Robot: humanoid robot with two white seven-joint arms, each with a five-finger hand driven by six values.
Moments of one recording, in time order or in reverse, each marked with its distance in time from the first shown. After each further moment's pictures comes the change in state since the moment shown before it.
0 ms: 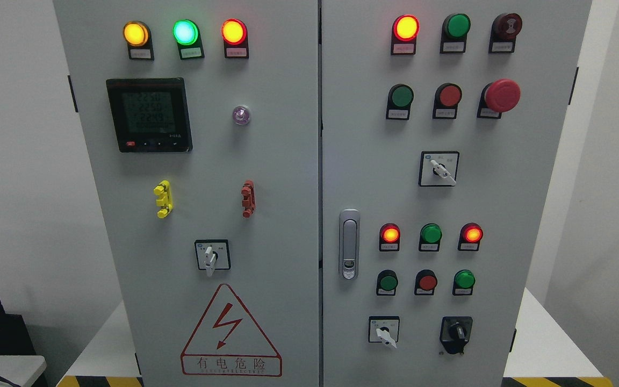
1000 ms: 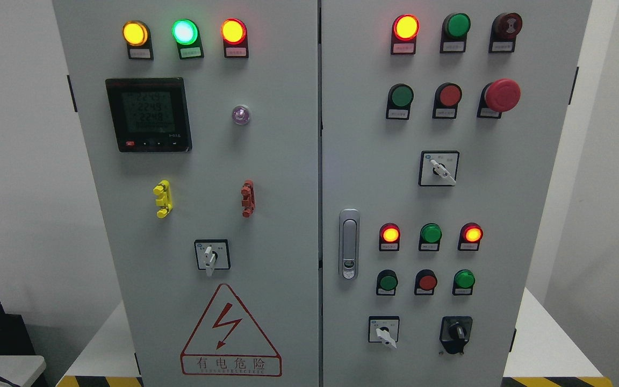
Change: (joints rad) left arm -0.043 0.039 0.219 -0.658 0.001 -0.104 -0.080; right arm 0.000 0.000 0.000 0.000 0.000 0.000 0.000
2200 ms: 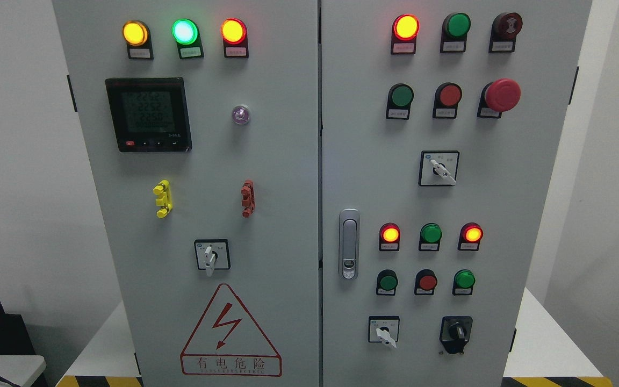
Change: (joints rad) left arm -0.145 0.030 -0.114 -0.388 0.075 -0.124 -0.100; right arm 0.000 0.000 0.000 0.000 0.000 0.000 0.000
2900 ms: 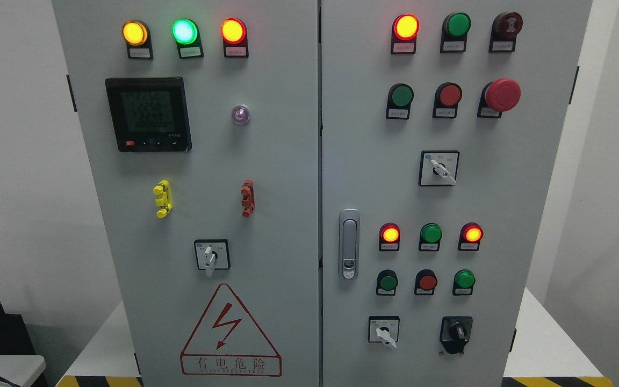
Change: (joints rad) left arm -0.027 -0.001 -0.157 -0.170 -0.070 0.140 0.231; right arm 0.000 0.000 0.000 0.000 0.000 0.000 0.000
